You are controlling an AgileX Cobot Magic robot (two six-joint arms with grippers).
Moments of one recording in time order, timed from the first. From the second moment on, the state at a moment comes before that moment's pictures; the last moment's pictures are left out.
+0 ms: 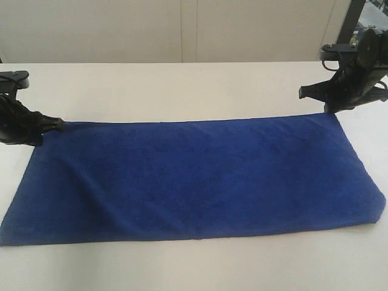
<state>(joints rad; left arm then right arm) -0.05 1.81 -1.04 -0.21 0.37 0.15 -0.03 2.15 -1.55 -0.04 0.56 0.06</state>
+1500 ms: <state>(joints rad) -0.16 1.65 -0.72 -0.17 0.57 0.24 -0.03 1.95 -1.17 0.00 0.69 0.06</state>
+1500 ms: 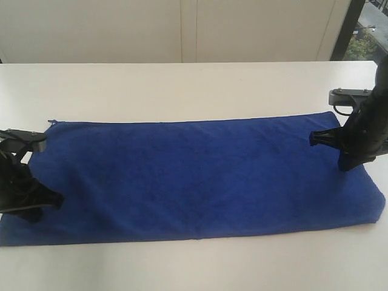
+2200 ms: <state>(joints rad) -0.16 1.65 -0.72 -0.13 0.58 0.24 -0.03 1.85 -1.17 0.00 0.74 0.08</state>
